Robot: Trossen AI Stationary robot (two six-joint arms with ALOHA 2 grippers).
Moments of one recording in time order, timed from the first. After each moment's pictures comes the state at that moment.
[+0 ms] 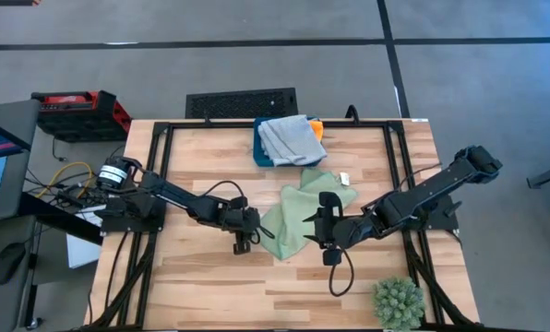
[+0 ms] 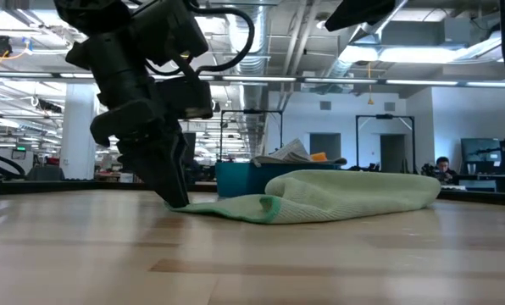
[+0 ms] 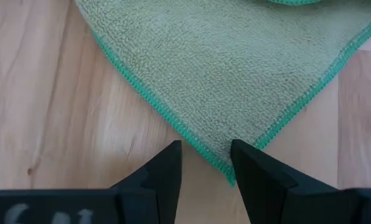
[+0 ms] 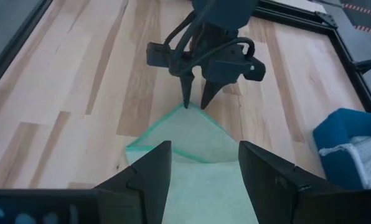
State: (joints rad) left arm -0.19 1.73 0.82 -0.16 -0.11 -0.29; right arm 0.47 1.40 1.06 -0.41 0.44 0.07
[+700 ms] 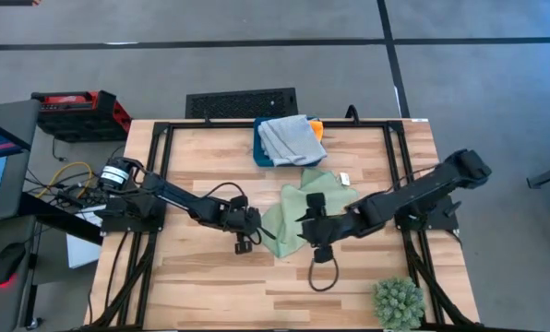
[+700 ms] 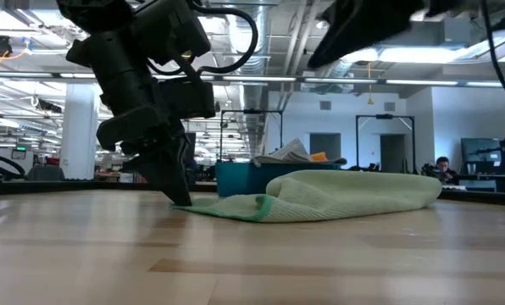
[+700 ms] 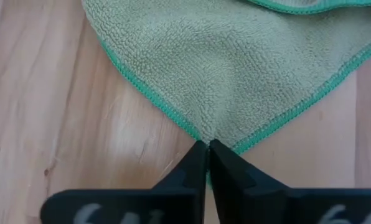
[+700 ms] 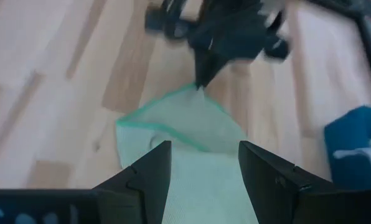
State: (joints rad) left arm -0.20 1.75 0.84 -0.19 -0.17 -0.30; right arm 0.40 1.50 1.06 -0.39 0.37 -0.04
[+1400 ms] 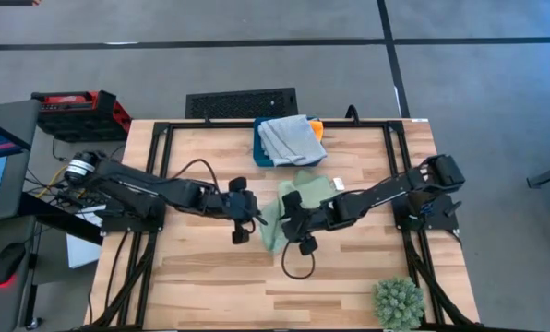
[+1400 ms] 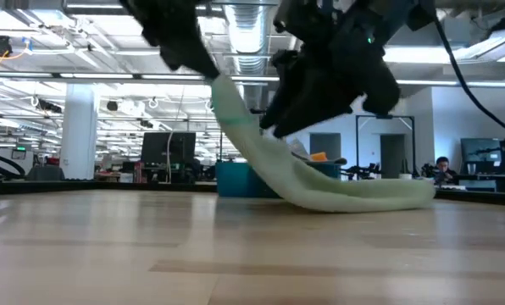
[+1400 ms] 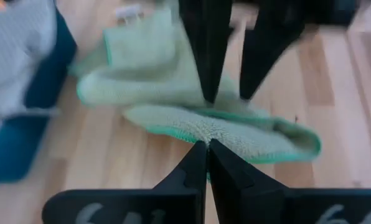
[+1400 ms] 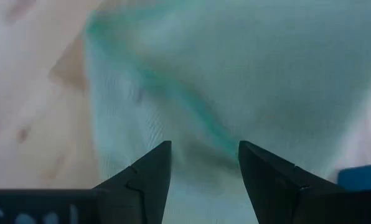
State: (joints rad) left arm -0.20 1.43 1.01 -0.37 -0.24 -0.19; right arm 0.25 1.74 1.06 -0.17 0.23 -0.39
